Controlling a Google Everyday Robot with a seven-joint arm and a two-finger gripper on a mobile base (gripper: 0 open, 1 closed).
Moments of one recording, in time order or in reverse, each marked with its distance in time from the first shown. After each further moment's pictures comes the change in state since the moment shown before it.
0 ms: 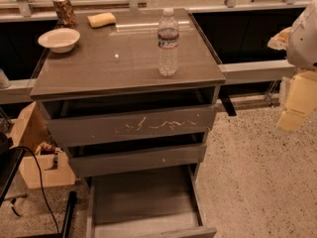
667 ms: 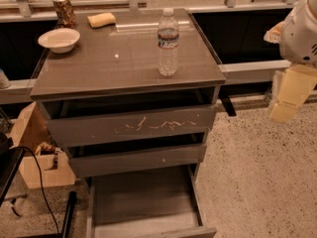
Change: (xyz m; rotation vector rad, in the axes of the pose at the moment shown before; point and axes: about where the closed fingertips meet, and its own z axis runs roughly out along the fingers) arm -0.009 -0.017 0.004 0.035 0.011 -0.018
